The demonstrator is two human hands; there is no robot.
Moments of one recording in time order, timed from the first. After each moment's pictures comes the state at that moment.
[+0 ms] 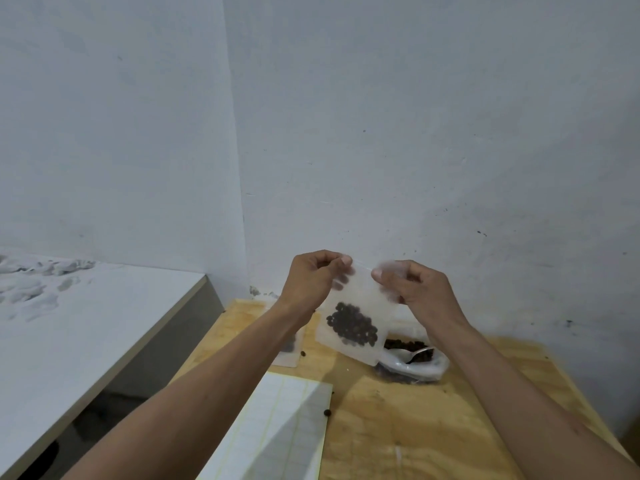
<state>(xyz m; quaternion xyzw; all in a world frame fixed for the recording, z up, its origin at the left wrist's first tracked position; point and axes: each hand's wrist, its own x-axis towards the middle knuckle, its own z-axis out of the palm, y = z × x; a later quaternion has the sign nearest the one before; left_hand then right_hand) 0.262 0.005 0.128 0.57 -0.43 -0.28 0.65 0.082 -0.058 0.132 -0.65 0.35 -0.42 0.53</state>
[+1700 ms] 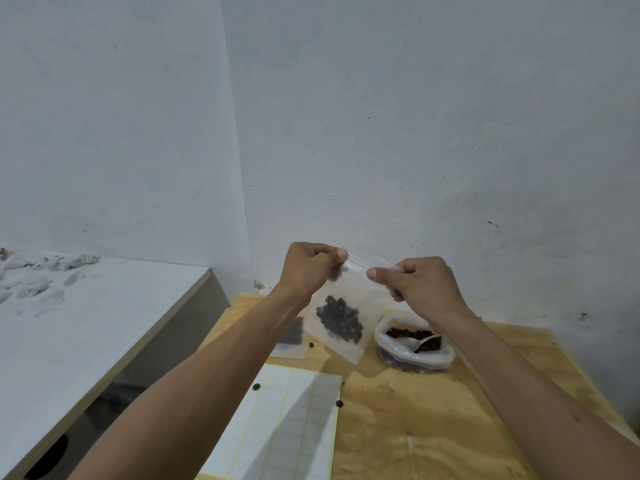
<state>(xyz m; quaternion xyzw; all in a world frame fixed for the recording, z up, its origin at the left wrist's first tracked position) 0.281 -0.006 0.131 0.63 -0.39 -0.25 0.62 0.093 -0.064 0.138 -0.71 0.43 -0.37 0.41</state>
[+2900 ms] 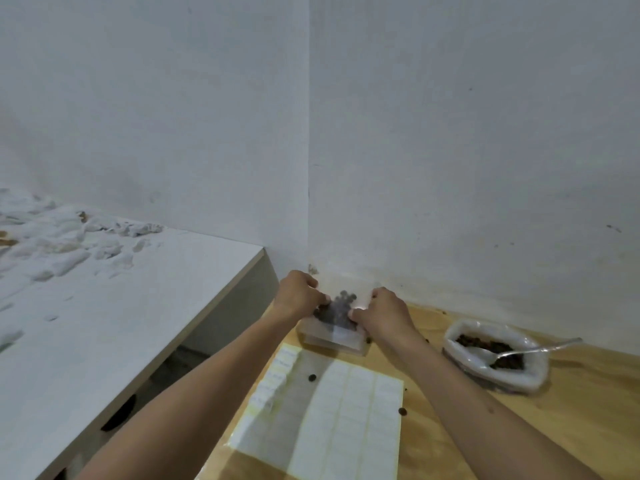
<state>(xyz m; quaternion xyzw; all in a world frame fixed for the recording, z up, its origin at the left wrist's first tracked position) 0.382 0.044 0.059 0.83 -0.31 -0.22 0.42 0.238 -0.040 0.047 -0.78 0.48 -0.14 0.38</state>
